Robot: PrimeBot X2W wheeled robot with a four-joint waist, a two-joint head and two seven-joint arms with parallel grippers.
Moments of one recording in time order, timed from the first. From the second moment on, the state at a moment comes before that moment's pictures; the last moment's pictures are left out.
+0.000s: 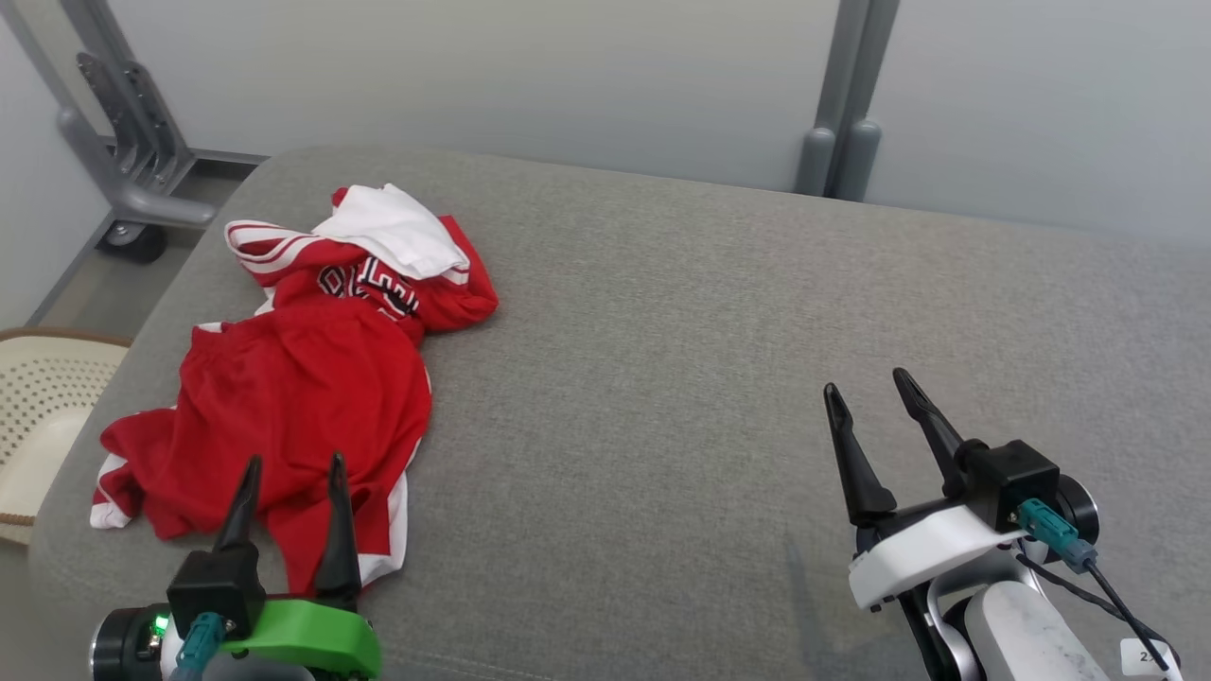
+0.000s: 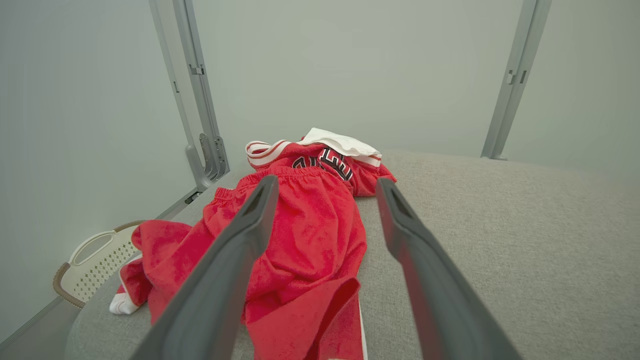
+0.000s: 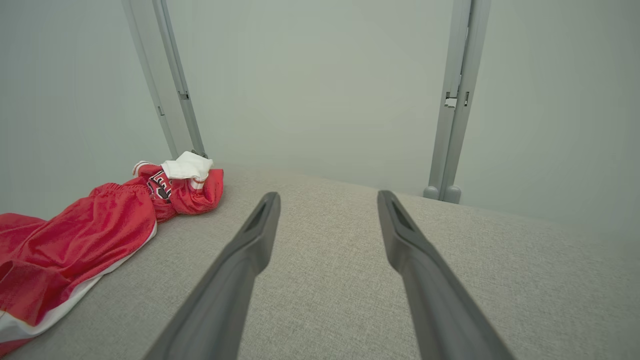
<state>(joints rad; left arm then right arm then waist) 0.05 0.05 -0.10 0.10 -0.17 0.08 -0.25 -0.02 -0.06 0.26 0.15 0.14 0.00 -0.25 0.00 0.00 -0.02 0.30</state>
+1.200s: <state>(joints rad) -0.02 0.06 -0.16 0.35 -0.18 0.01 -0.18 -0.06 -0.06 0.29 0.17 0.11 0.01 -0.25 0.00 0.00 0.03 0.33</state>
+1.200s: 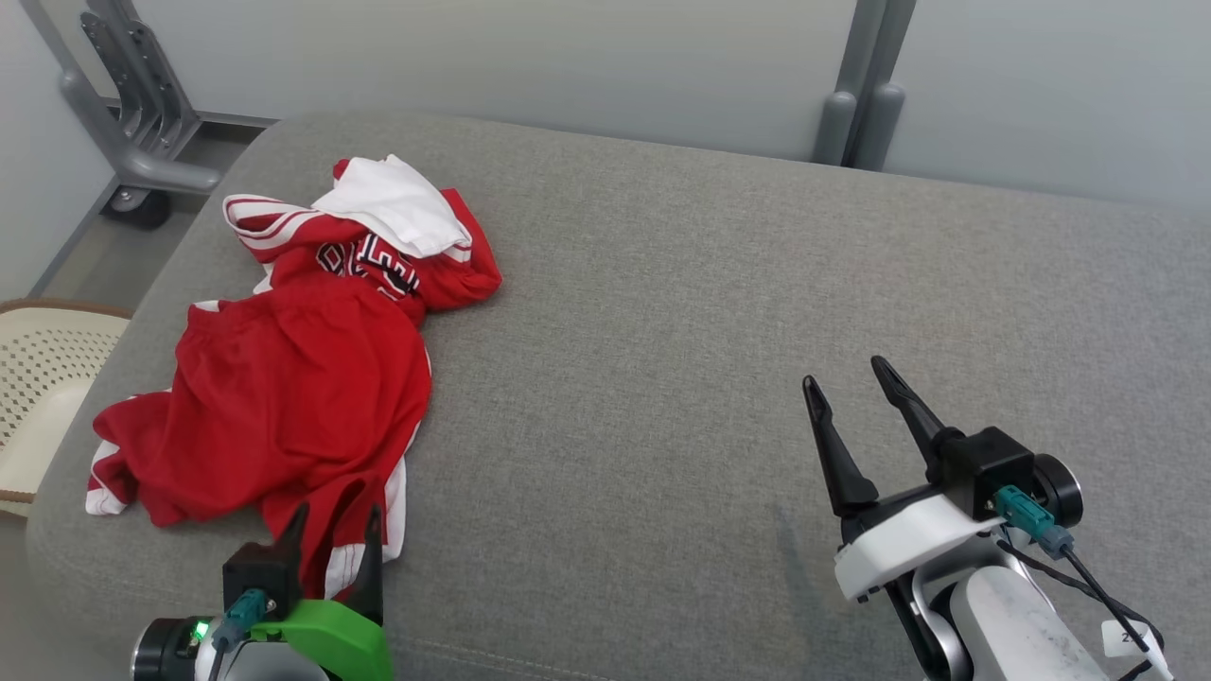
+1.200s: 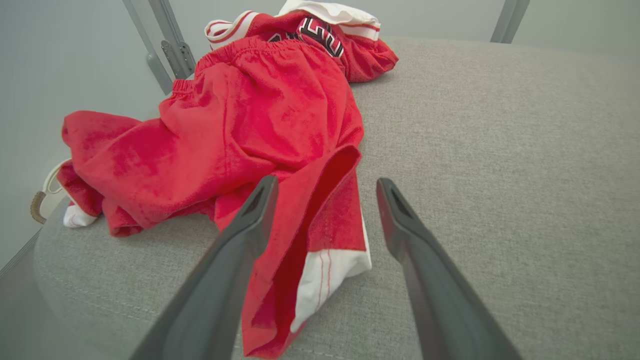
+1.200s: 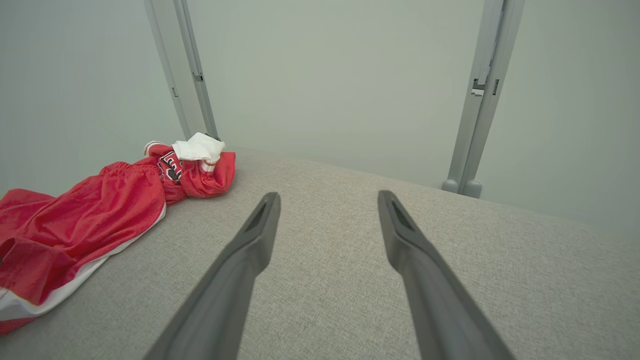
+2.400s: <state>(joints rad) -0.31 0.08 -0.04 0.73 -0.25 0.04 -0.16 -0.16 -0.10 0.28 0.18 0.09 0.02 -0.25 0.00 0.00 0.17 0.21</state>
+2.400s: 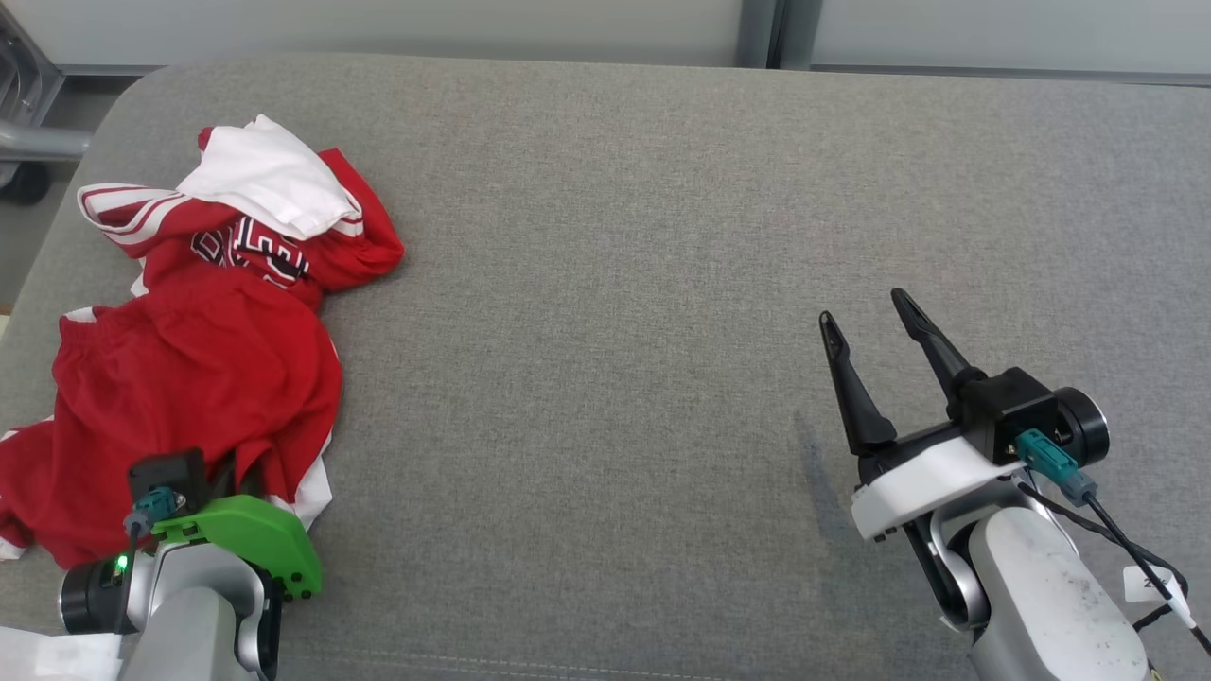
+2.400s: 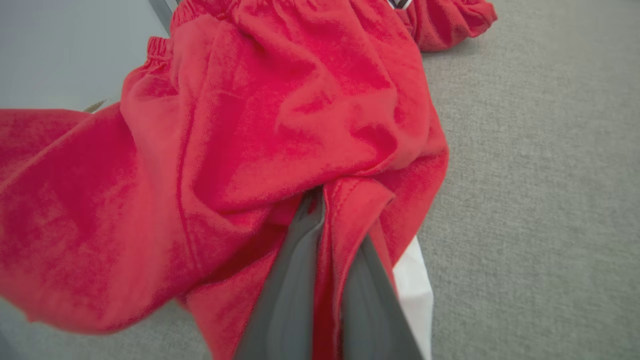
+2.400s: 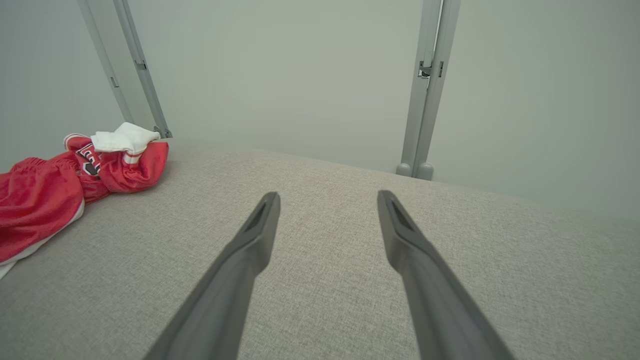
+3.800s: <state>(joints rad) -0.58 0.03 -0.27 0.44 -0.22 -0.09 -0.25 -0.13 -0.07 0.24 0.17 0.11 -0.02 -0.25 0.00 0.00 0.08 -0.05</state>
